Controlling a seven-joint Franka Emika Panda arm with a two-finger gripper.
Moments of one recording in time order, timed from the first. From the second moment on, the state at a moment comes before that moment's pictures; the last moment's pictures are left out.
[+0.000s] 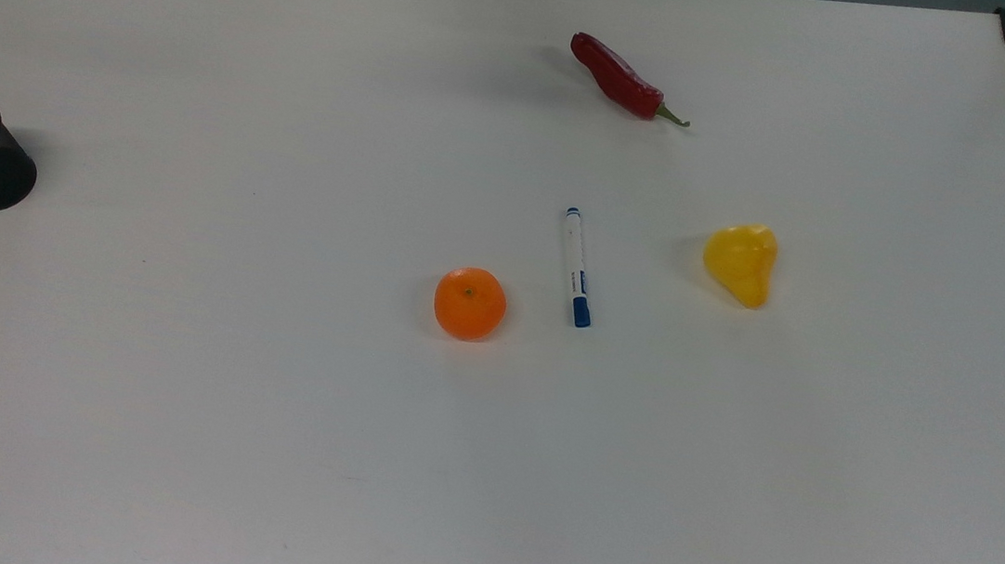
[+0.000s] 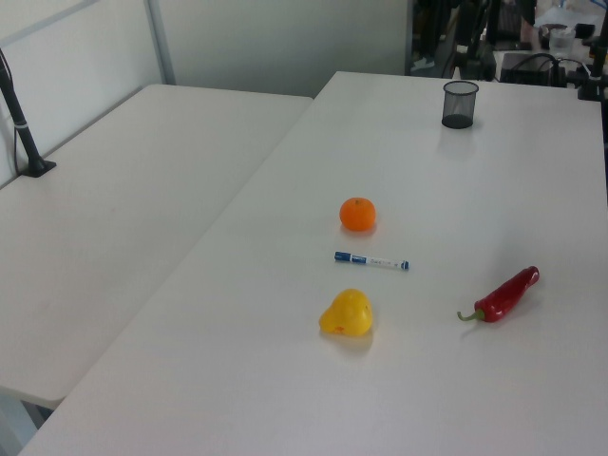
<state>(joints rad) 0.13 -0.07 -0.11 -1.66 0.11 1.70 -0.04</state>
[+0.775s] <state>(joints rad) 0.14 -0.06 -0.11 -1.67 0.11 1.70 -0.06</state>
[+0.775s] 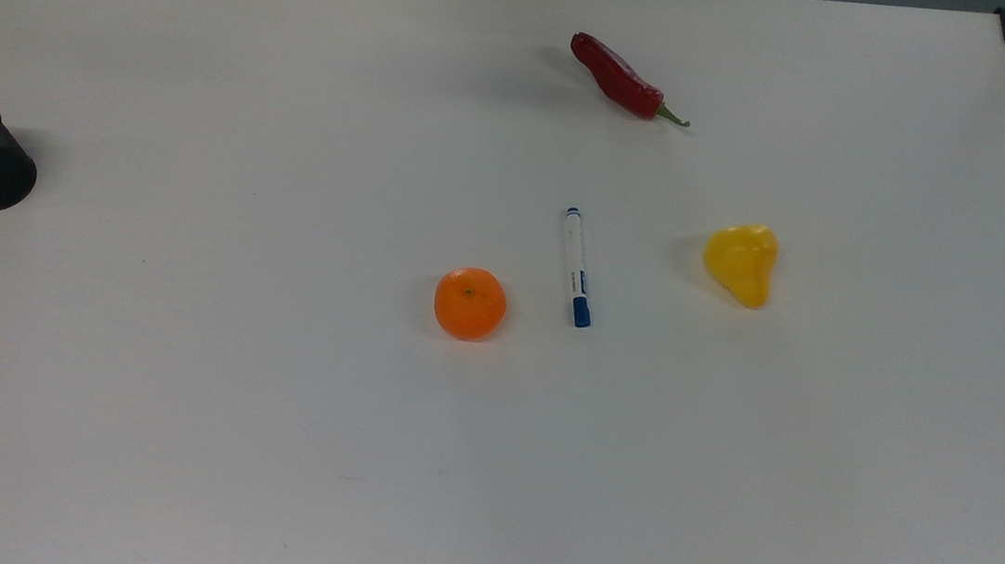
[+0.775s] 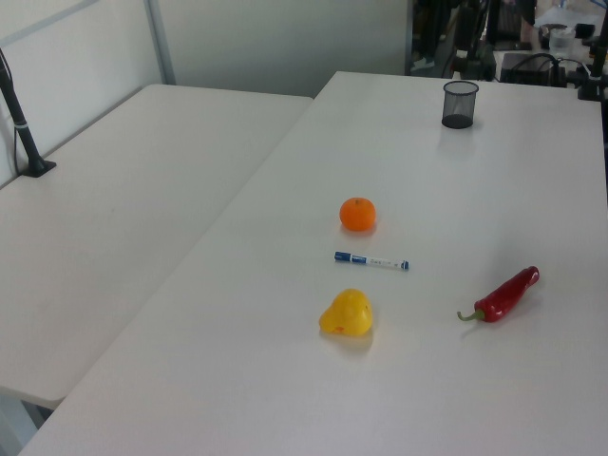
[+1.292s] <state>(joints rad) 0.21 0.04 -0.10 -1.68 0.11 1.71 -0.06</state>
